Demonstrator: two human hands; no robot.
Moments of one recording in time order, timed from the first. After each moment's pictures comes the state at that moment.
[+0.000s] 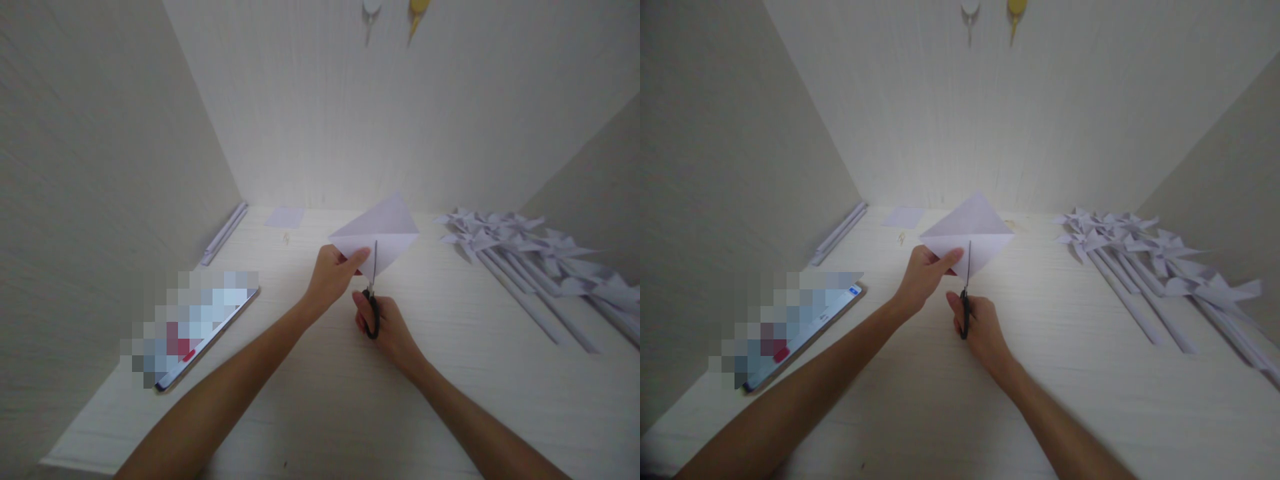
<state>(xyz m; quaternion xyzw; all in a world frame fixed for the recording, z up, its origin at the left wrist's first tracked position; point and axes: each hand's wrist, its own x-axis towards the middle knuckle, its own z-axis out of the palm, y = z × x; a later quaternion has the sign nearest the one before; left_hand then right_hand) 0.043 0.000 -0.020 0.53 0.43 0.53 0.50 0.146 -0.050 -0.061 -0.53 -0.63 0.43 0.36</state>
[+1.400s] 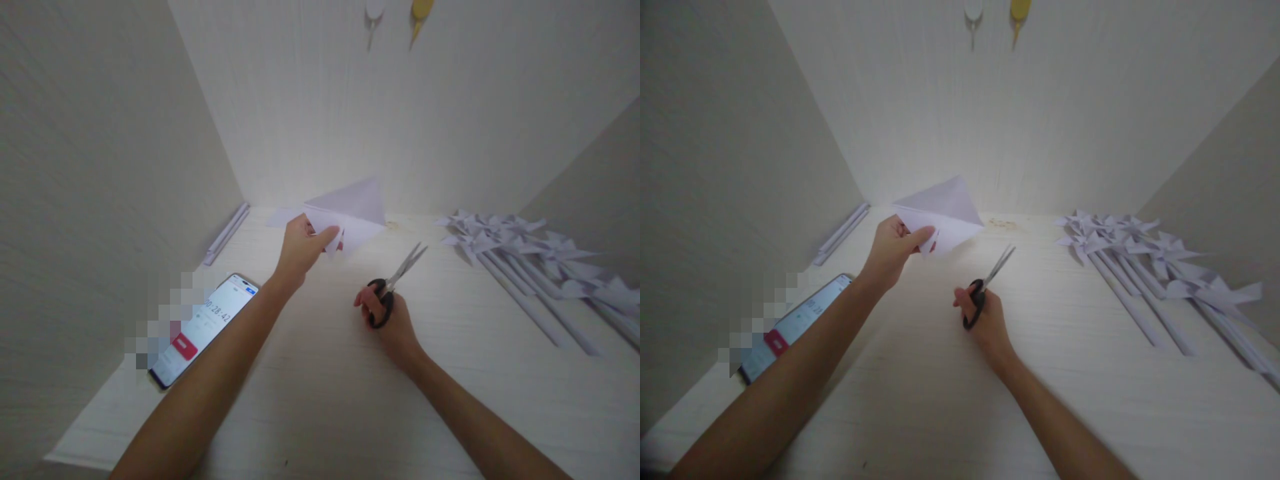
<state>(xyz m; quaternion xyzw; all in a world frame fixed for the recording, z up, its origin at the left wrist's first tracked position) 0.007 0.019 0.007 0.52 0.41 0.59 0.46 0.149 -0.044 -0.064 -0.52 -0.54 0.45 0.48</state>
